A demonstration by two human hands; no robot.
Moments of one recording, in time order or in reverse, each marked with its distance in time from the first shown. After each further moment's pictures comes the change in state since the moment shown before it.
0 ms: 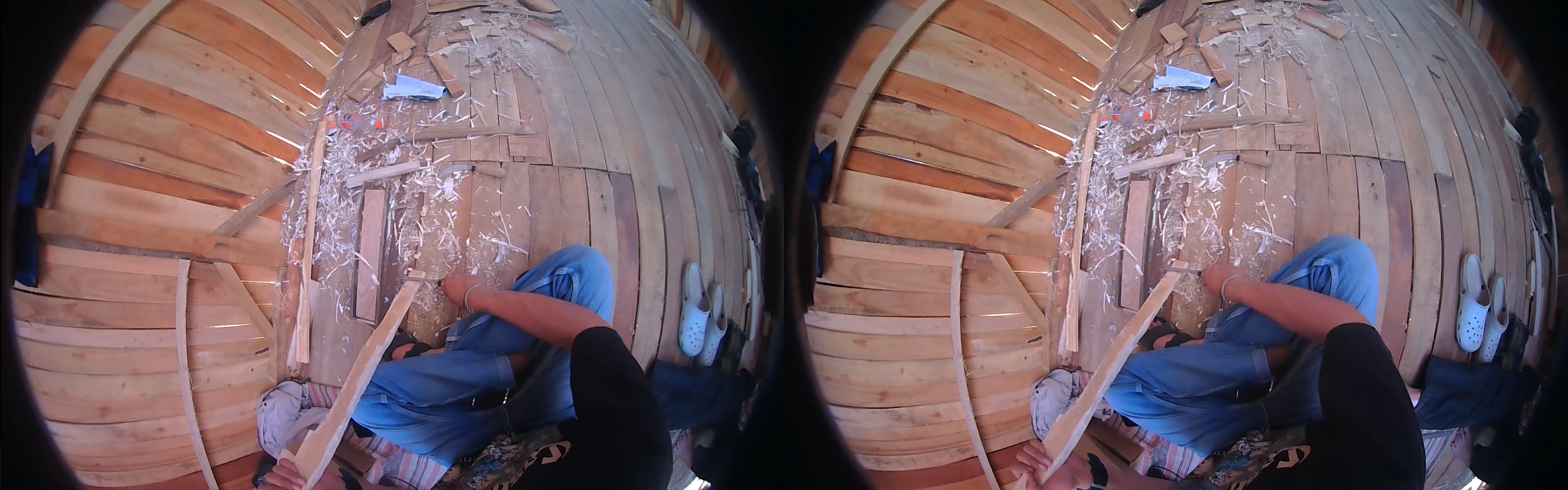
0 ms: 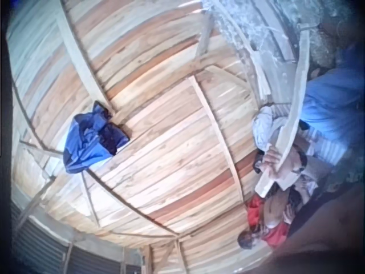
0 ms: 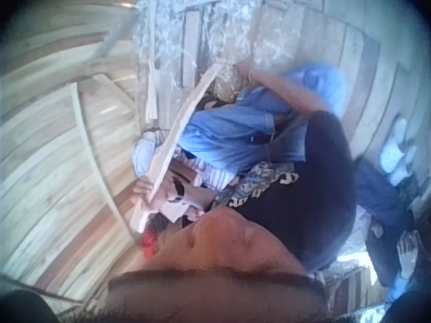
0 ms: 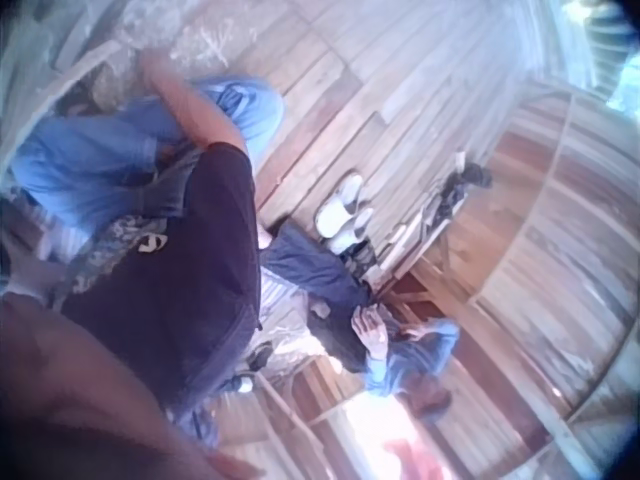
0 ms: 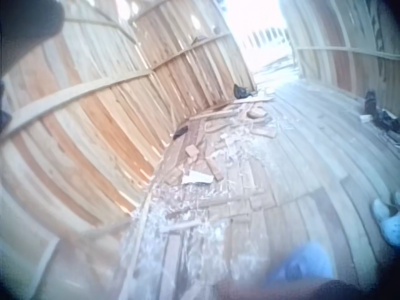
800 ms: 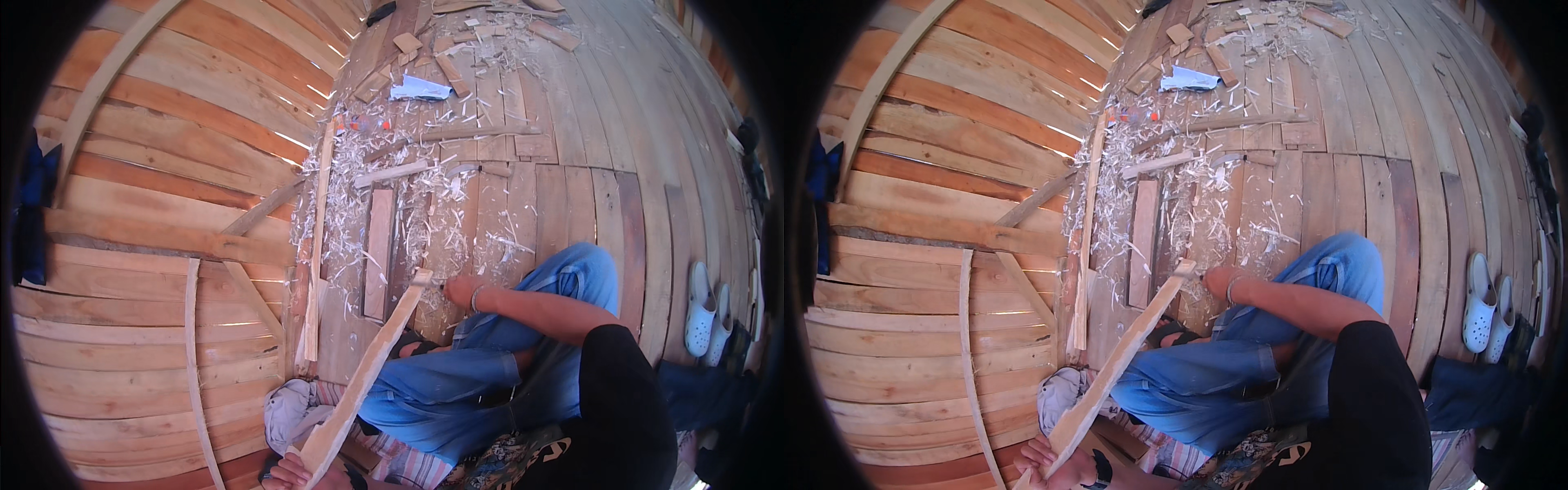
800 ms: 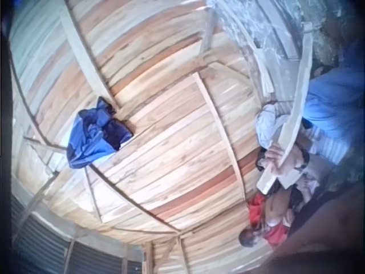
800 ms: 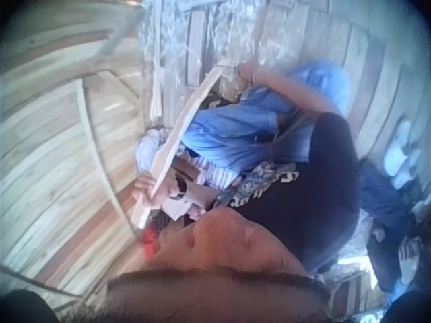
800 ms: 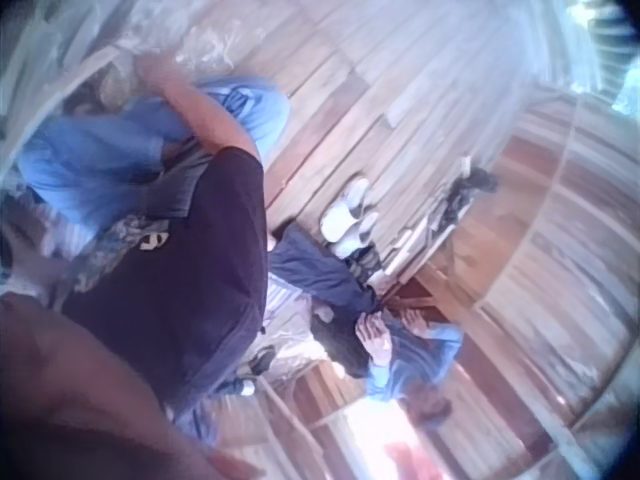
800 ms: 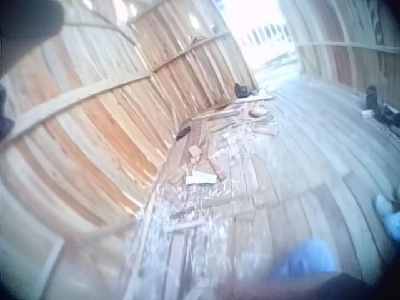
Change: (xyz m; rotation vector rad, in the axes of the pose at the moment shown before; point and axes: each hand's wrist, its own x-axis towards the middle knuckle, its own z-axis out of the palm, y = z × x) left_hand 0.002 0.005 0.003 0.047 -0.052 0.007; right_hand 0.008 -0.008 0.003 -0.005 -0.053 -0.068
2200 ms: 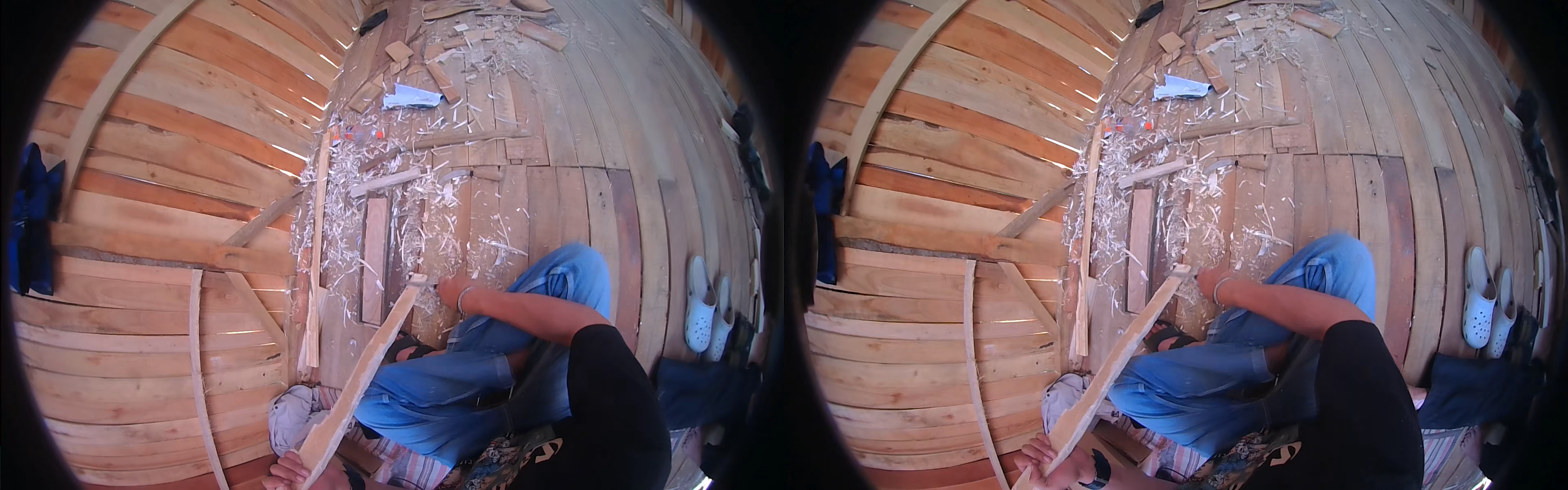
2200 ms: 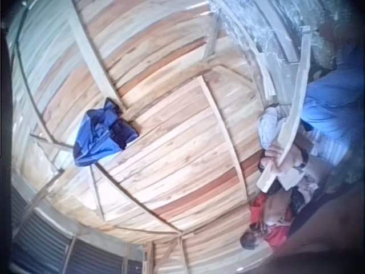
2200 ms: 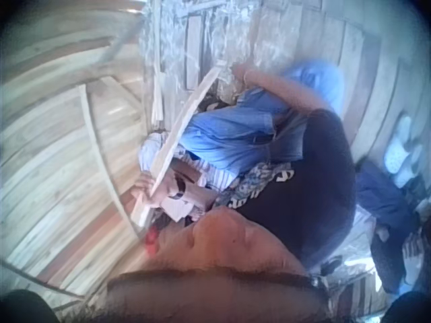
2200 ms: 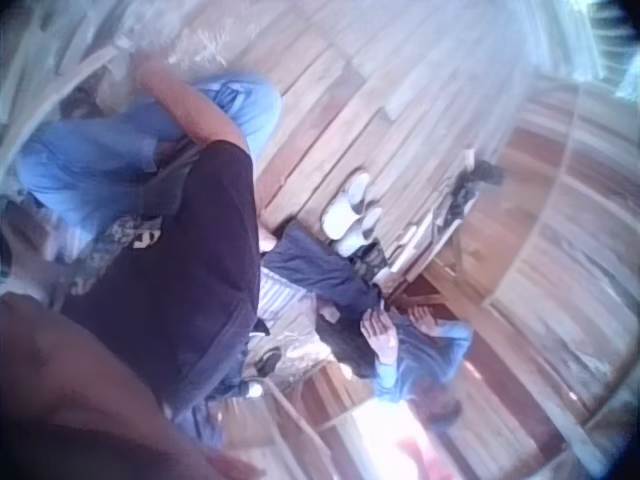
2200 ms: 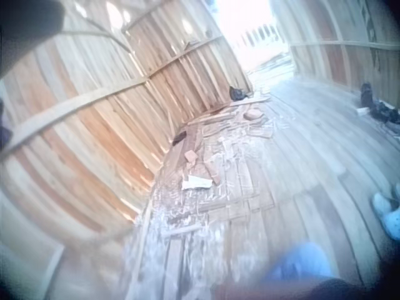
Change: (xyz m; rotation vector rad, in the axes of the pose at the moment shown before) left_hand -0.007 -0.003 0.014 -0.015 -0.046 0.023; right_hand -0.010 -0.022 -0.014 0.017 0.049 0.116
